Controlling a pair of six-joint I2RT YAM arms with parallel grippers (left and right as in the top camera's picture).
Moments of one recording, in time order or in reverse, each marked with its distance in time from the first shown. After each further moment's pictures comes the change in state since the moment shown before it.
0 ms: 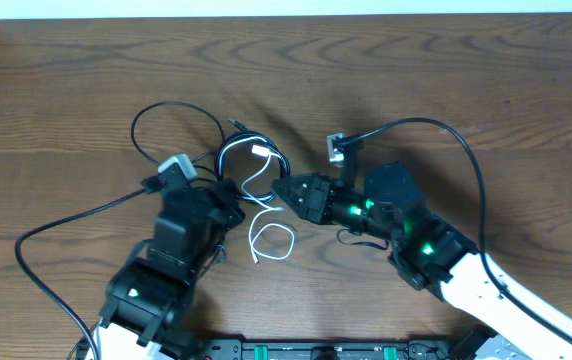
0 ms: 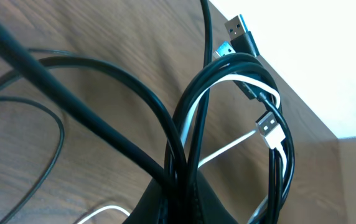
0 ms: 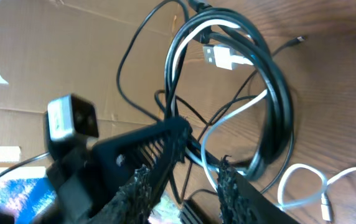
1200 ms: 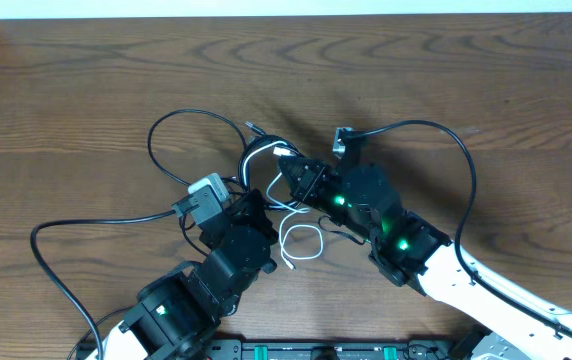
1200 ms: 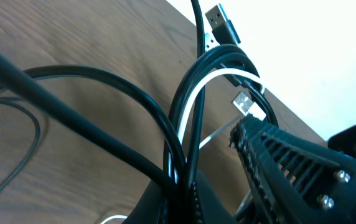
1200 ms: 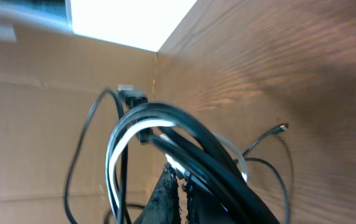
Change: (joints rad) left arm -0.423 0.000 0.000 0.013 -0.410 -0.169; right arm 0.050 0.101 0.000 0.110 0.328 0.109
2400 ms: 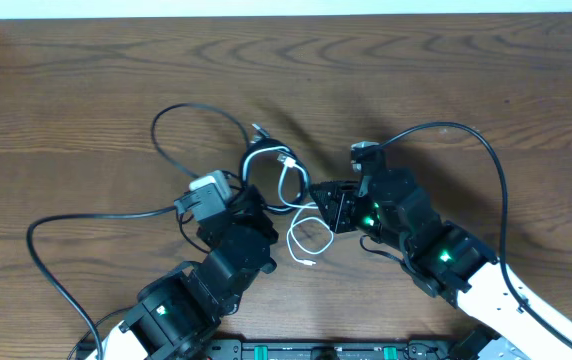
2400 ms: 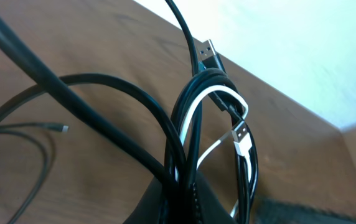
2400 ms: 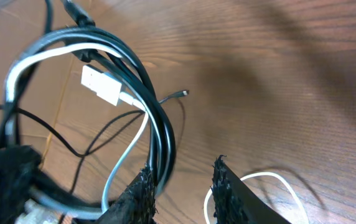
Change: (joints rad) left arm -0.002 0.000 0.000 0.042 -0.016 0.167; right arm -0.080 -0.188 0.000 -0.468 -0.080 -0.454
